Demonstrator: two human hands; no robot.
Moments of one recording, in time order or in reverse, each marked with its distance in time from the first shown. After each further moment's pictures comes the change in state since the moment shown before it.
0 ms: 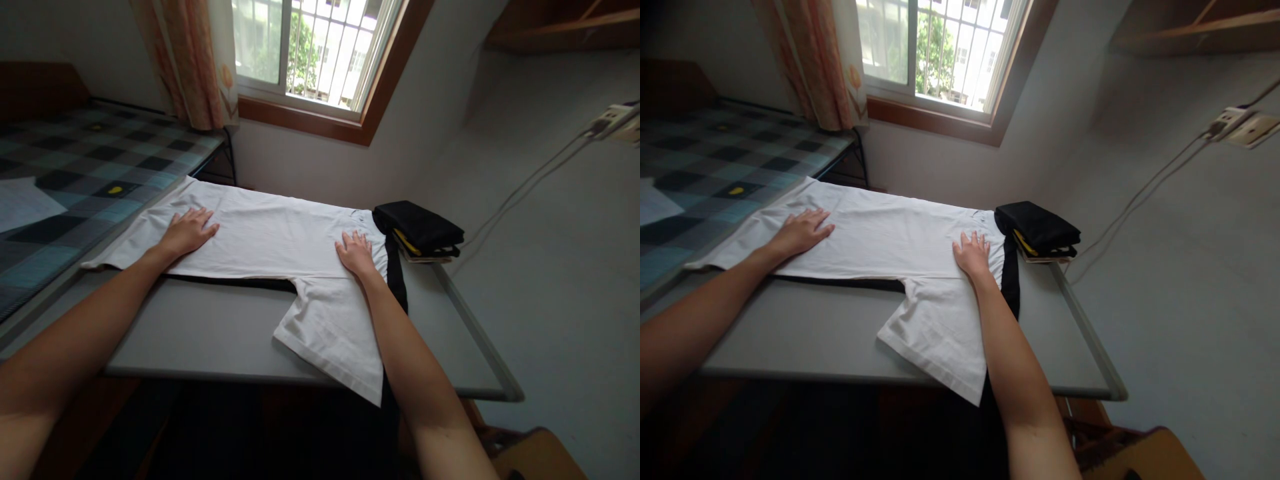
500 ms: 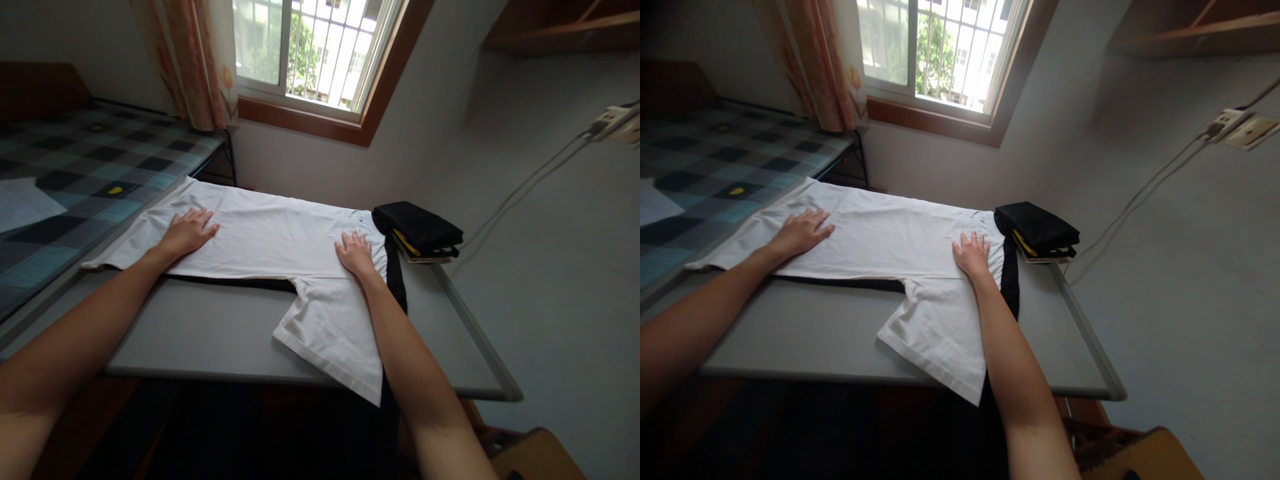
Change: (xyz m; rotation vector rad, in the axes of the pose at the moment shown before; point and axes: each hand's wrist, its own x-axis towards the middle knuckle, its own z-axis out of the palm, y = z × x) left_hand 0.000 -0.001 0.001 -0.005 0.003 0.002; right_hand 0.001 0.001 0.000 0.012 -0.002 -0.004
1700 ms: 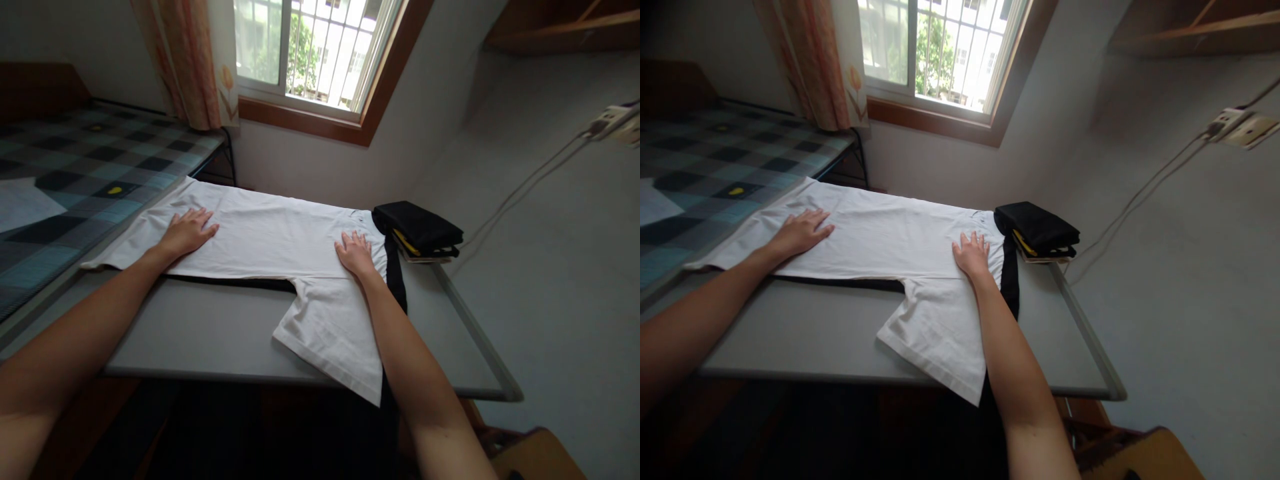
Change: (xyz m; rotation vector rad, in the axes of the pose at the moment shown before) left_hand -0.002 0.003 -0.003 0.000 0.001 0.000; right_hand 0.000 0.000 0.001 -0.011 0.000 0.003
